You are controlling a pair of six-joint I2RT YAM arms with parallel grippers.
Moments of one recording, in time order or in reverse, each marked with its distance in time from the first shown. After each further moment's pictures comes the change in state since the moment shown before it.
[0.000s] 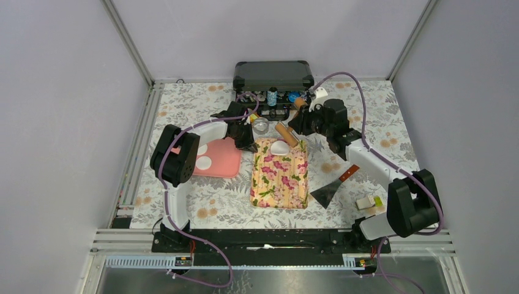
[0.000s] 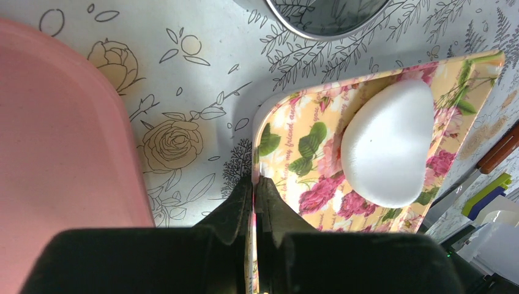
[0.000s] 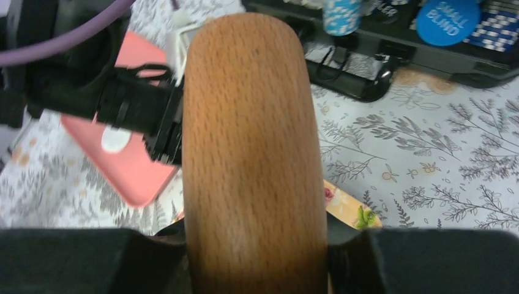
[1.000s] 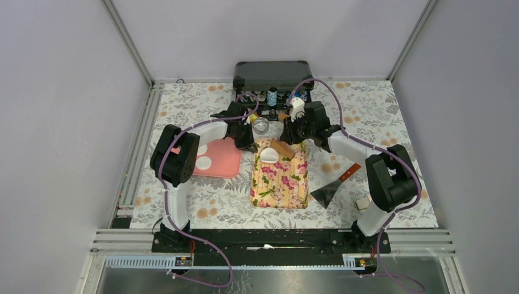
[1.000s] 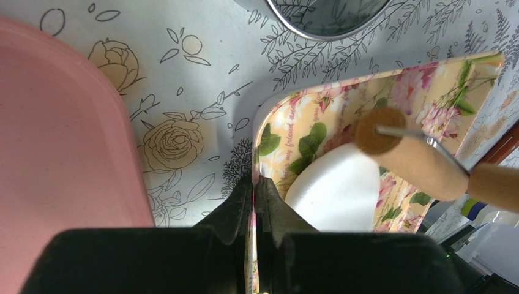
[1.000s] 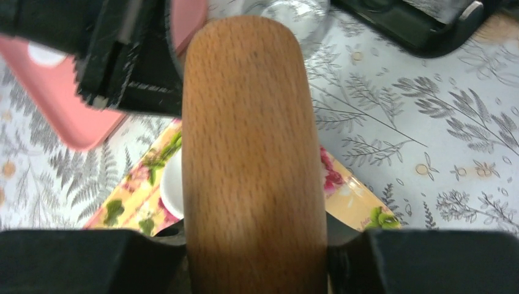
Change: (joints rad) left arm 0.000 0.000 -0.001 0.001 0.000 -0.003; right arm 0.062 0.251 0.061 -0.024 0.042 -0.123
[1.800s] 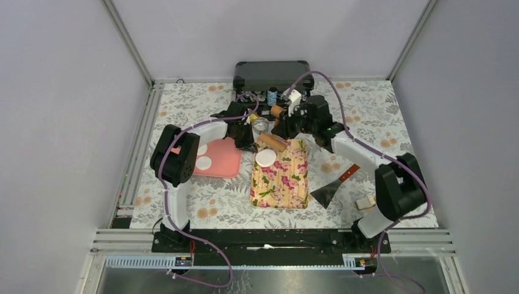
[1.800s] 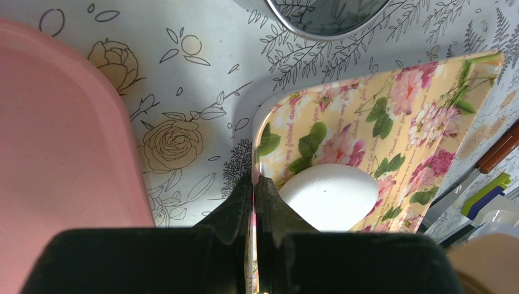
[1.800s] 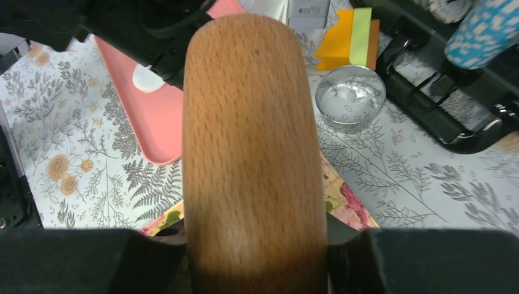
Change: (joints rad) left arm 0.000 0.000 0.000 0.000 0.003 0.002; right arm 0.023 -0.131 0.043 0.002 -0.191 -0.075
